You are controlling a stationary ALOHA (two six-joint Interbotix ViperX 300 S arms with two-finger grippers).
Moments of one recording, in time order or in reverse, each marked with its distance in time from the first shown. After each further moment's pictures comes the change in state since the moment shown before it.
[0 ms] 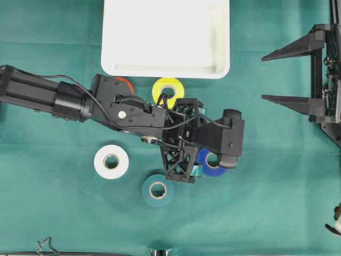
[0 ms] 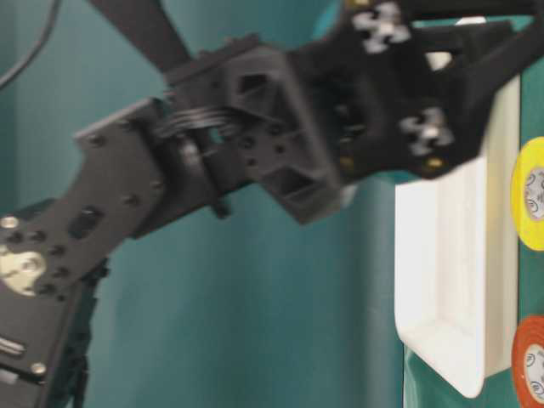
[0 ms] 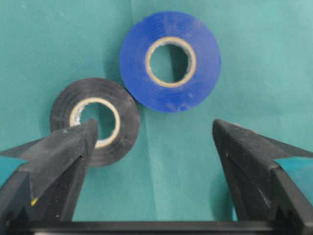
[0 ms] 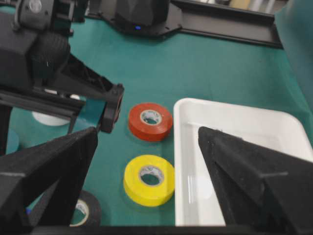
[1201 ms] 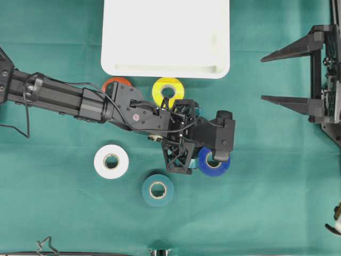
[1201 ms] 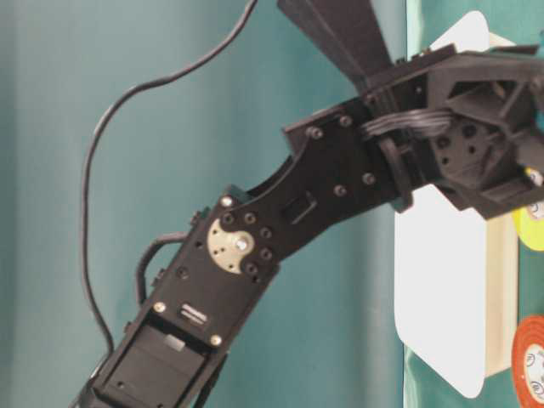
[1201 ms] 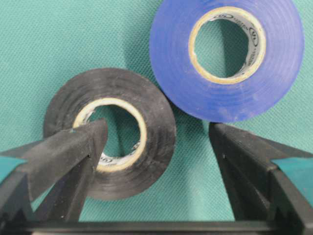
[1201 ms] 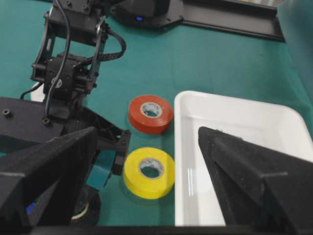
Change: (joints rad) left arm 0.023 0.140 0.057 0.011 -0.114 0.012; right arm 0.000 0.002 0.000 -0.009 0.023 0.000
